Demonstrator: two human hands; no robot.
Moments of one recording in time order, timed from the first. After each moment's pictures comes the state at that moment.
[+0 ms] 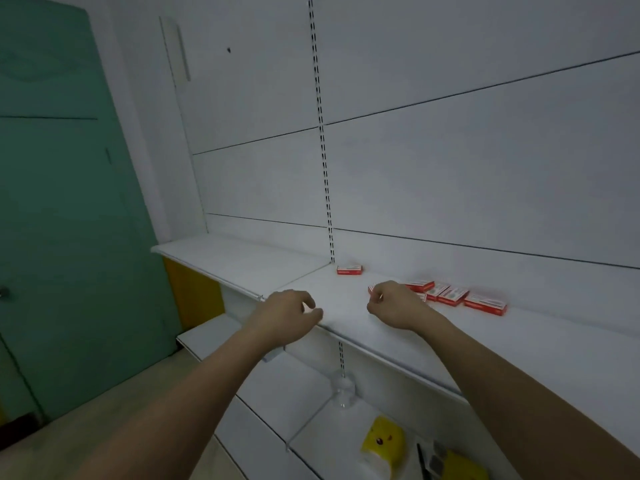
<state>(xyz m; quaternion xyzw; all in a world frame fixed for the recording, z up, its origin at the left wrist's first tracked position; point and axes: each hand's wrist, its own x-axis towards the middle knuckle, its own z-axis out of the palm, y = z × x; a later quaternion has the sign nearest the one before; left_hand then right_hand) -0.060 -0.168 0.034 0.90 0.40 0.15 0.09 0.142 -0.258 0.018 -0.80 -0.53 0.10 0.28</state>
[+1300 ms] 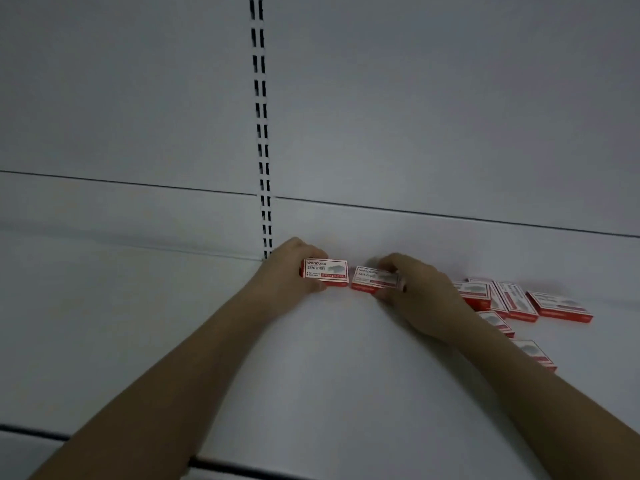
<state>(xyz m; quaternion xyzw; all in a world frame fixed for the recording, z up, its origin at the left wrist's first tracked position) 0.159 0.147 -0.030 0.94 0.01 0.17 0.30 0.232 -0.072 -0.029 -0.90 -0.34 -0.07 0.25</state>
